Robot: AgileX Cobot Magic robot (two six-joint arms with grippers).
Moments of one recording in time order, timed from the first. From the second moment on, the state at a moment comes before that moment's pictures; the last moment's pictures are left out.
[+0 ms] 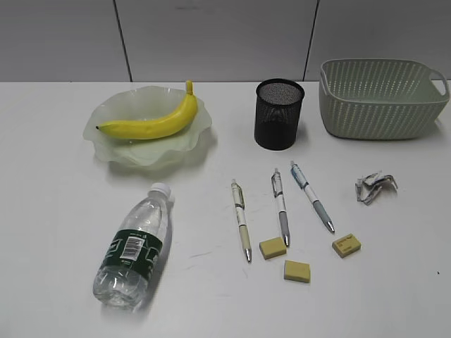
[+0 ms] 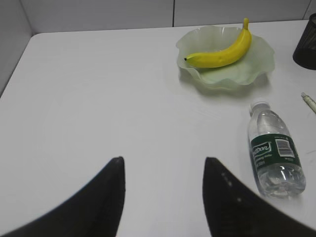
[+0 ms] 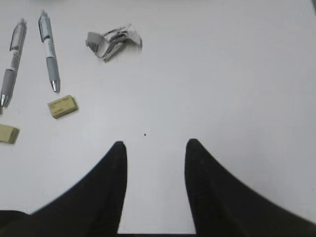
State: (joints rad) left arm -0.23 -0.01 -0.54 0.11 1.06 -0.15; right arm -0.02 0.56 -0.55 0.05 0.82 -0.06
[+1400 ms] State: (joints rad) left arm -0.23 -0.01 -0.54 0.11 1.06 -0.15; right arm -0.01 1.95 -0.99 0.53 0.35 0.16
